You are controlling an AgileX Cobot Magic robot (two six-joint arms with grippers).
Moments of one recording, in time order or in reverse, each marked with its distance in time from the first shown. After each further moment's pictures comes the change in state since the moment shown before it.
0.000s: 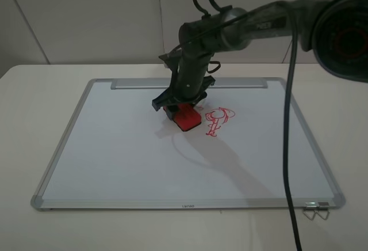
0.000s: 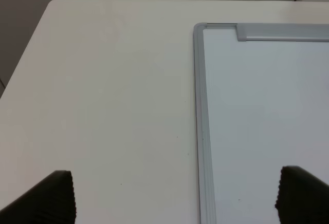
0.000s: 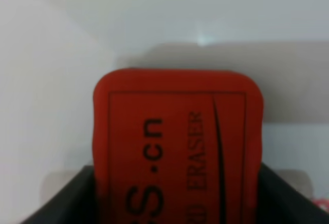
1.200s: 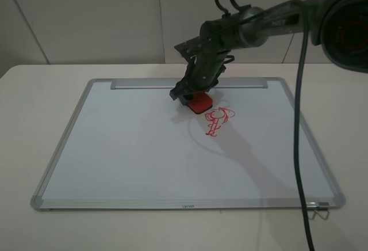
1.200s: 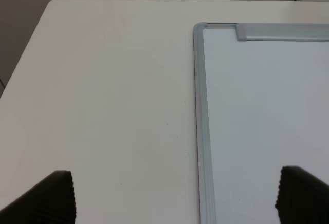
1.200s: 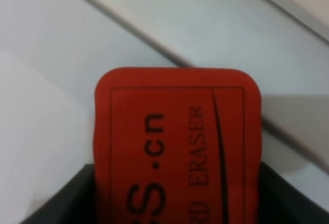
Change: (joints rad) left arm 0.000 0.000 0.000 0.000 0.000 0.000; right arm -0.087 0.011 0.008 0.012 -0.139 -0.173
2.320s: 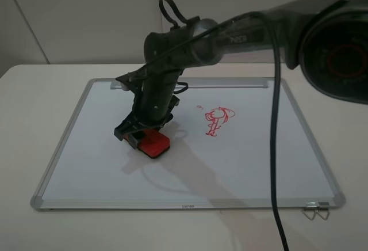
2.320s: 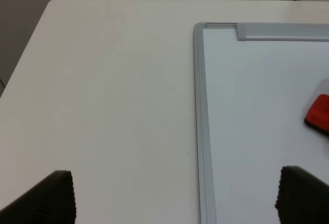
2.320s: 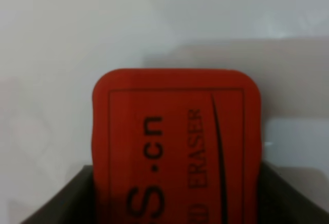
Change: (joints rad) left arm 0.000 0.000 0.000 0.000 0.000 0.000; right arm 0.259 -0.048 0.013 0.236 0.188 -0.050
